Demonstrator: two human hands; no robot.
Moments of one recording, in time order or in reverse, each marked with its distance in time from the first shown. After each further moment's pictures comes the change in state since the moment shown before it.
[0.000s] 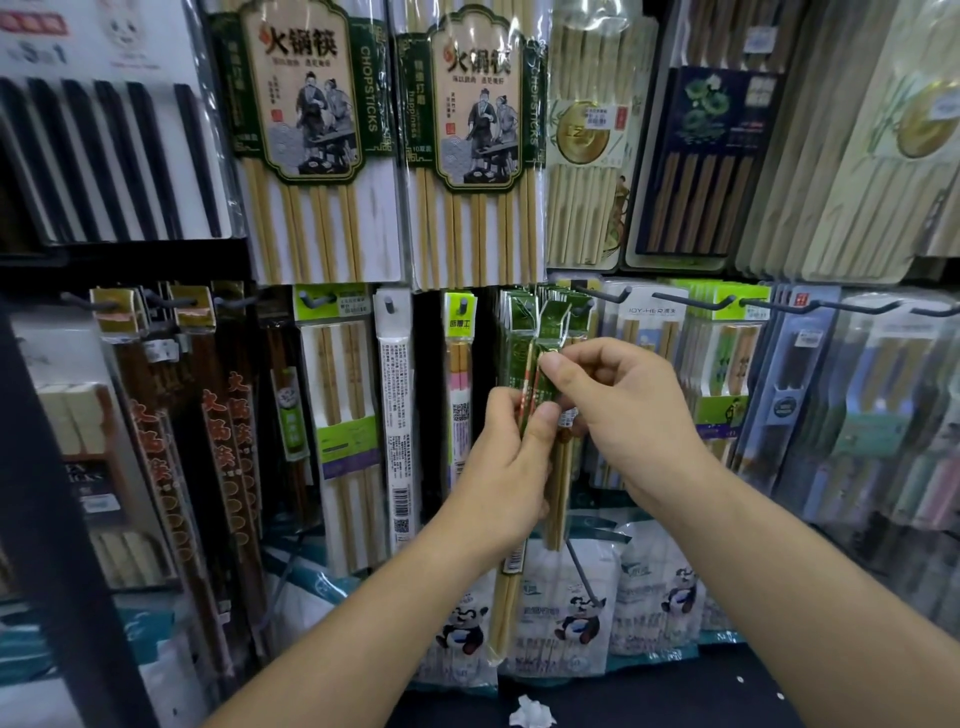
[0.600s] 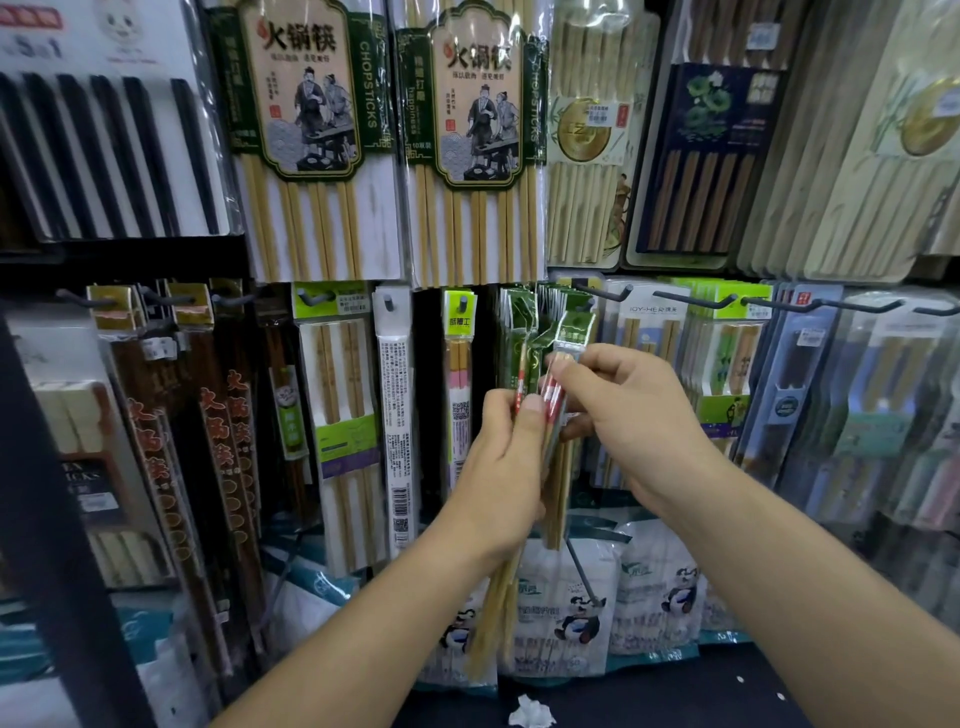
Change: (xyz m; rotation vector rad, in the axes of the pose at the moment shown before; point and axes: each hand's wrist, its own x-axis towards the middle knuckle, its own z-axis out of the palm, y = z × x) left_hand -0.004 0.003 0.001 0.027 0.066 -0.012; right_hand 0.001 -0.002 -0.002 0.014 -0.058 0.111
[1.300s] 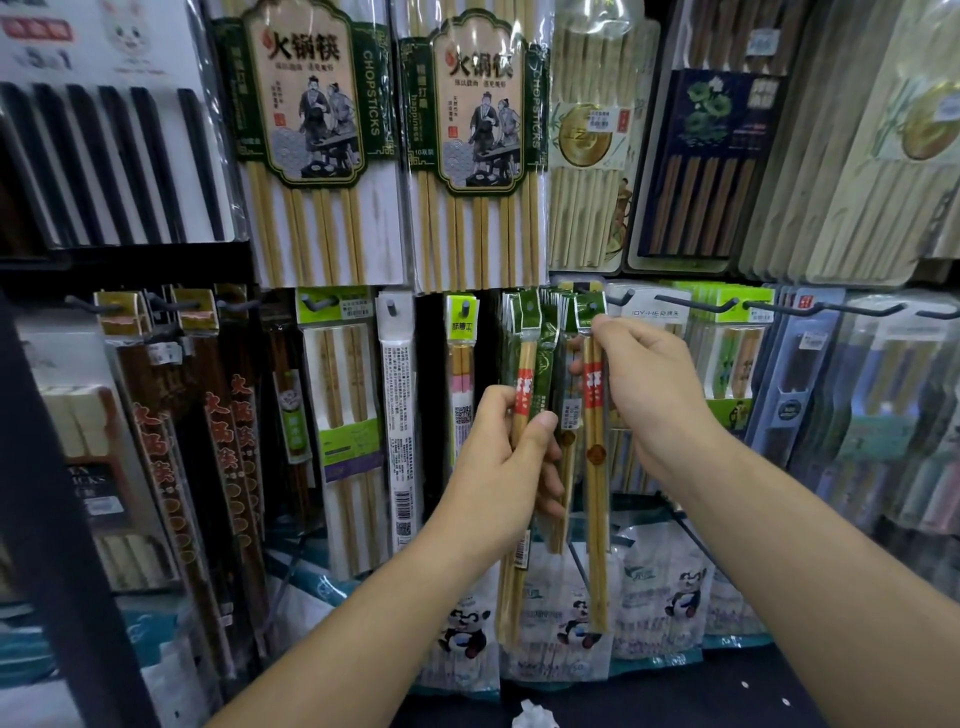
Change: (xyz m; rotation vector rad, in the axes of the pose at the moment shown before) left_hand 0.005 -0.002 -0.003 -0.115 -0.001 0.004; right_hand 0.026 -0.007 -0.004 0.025 0.200 0.051
